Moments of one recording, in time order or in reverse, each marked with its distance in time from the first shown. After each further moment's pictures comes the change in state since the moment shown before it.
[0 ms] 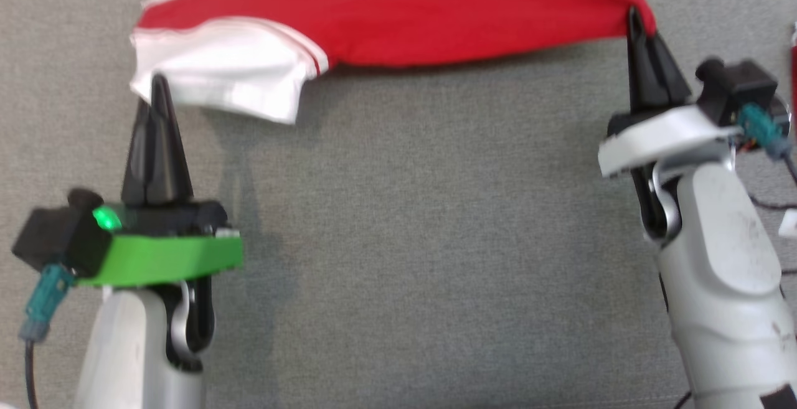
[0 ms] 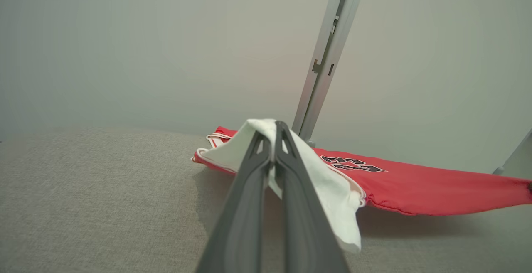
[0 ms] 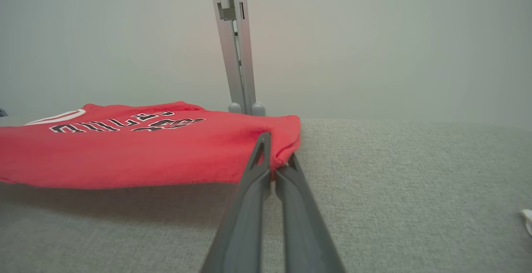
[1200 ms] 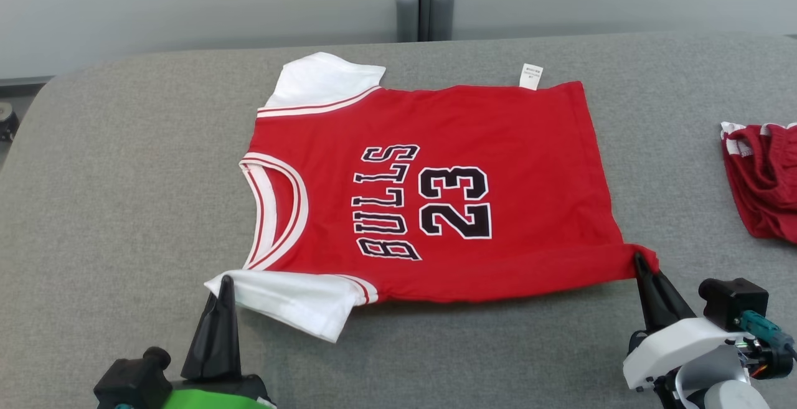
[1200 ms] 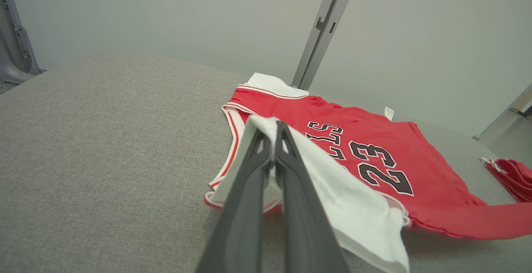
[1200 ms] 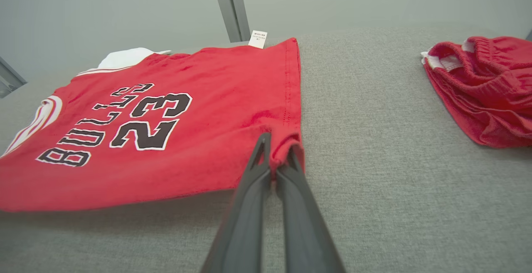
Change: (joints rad) left arm 0.488 0.002 -0.067 -0.101 -0.052 0.050 0.102; right arm 0.647 0.000 -0.032 -0.287 0.124 0.000 0.192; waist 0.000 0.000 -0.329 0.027
